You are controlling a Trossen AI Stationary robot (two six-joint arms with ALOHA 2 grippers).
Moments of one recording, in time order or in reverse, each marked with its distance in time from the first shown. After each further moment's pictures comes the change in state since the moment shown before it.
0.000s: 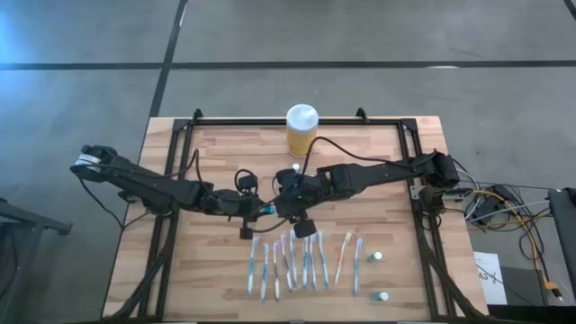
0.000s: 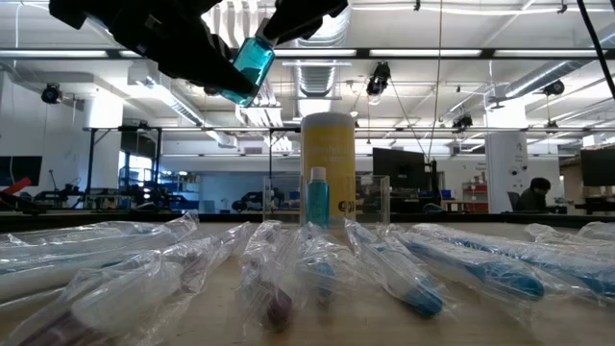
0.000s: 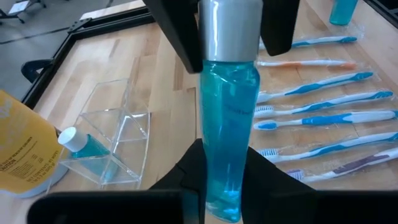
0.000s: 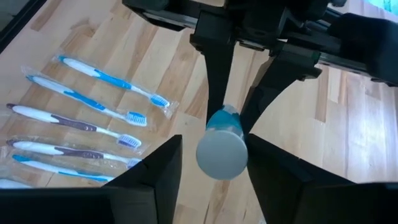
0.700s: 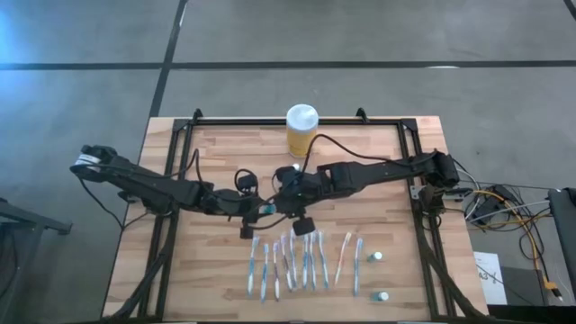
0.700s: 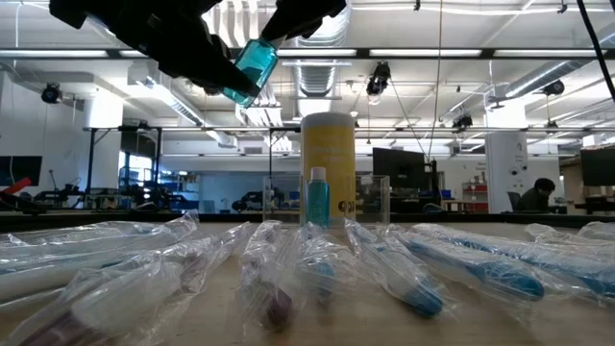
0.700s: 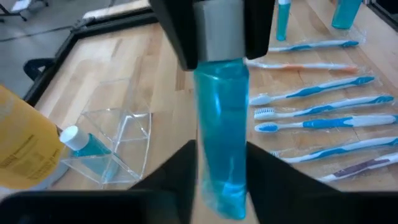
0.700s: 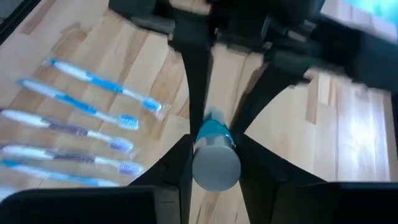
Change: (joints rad) left arm 0.002 -0.006 0.000 0.000 -0.006 -0.012; right arm -0.007 -0.001 0.011 -0.014 0.001 -0.004
